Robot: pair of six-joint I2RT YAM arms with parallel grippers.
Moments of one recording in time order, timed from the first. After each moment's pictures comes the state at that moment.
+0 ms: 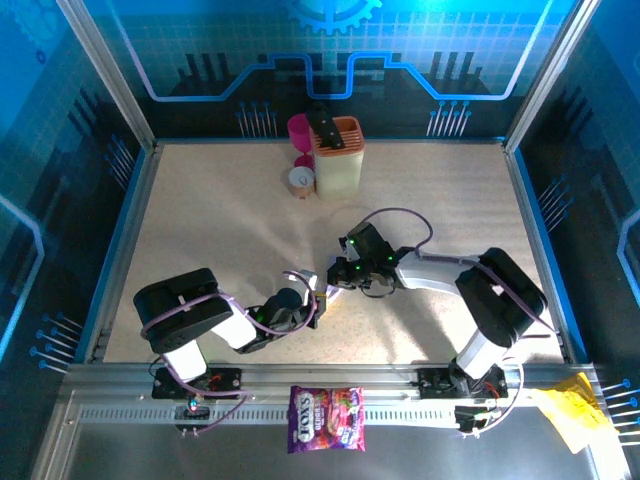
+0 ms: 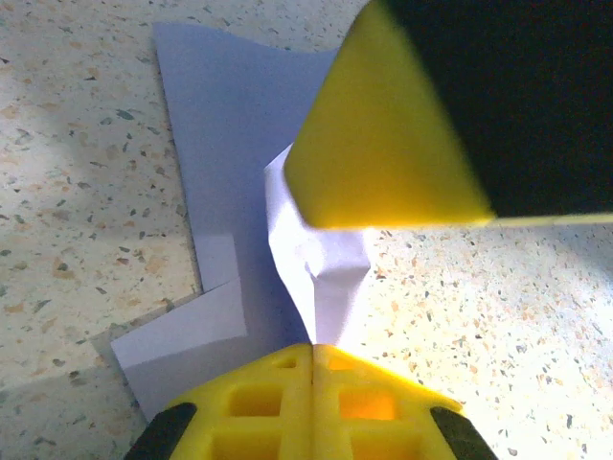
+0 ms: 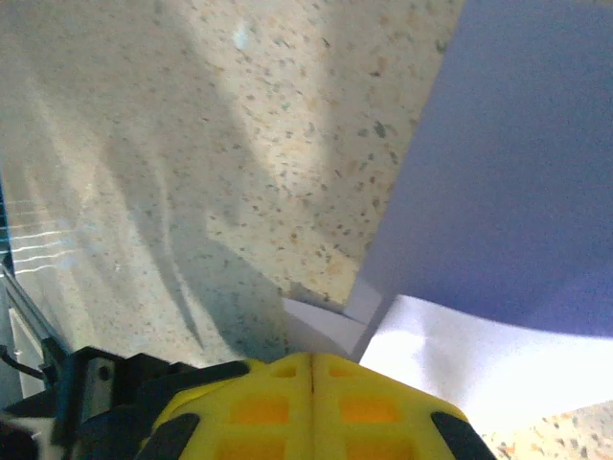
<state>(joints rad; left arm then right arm) -0.94 1.71 0.27 0.93 -0.14 -0.61 0.69 1.64 0.80 -0.08 -0.40 0.80</state>
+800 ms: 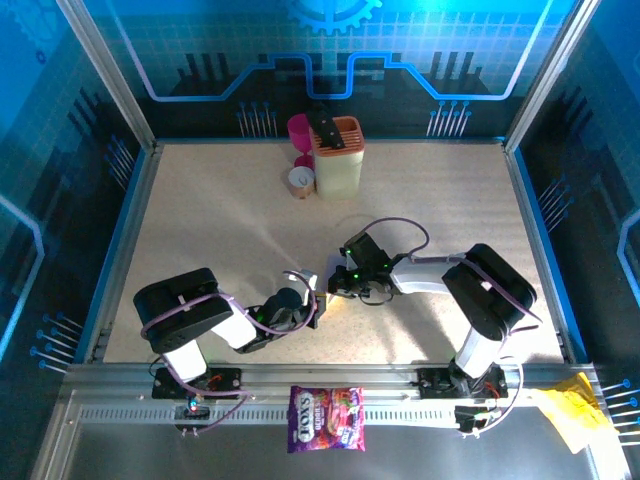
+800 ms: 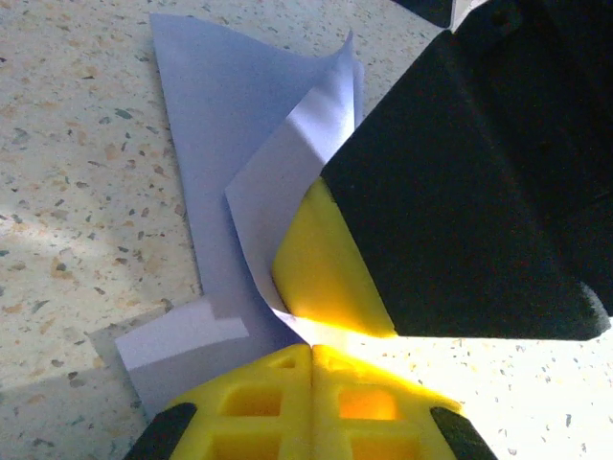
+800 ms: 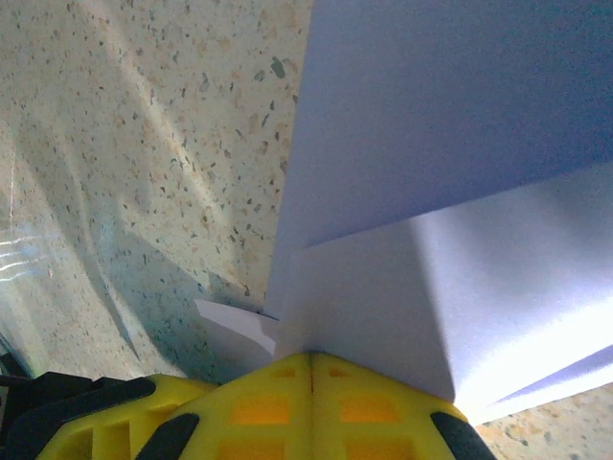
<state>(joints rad) -0.94 1.71 0.27 0.92 -0.14 -0.61 0.71 1.71 0.76 -0.02 -0.37 0.86</state>
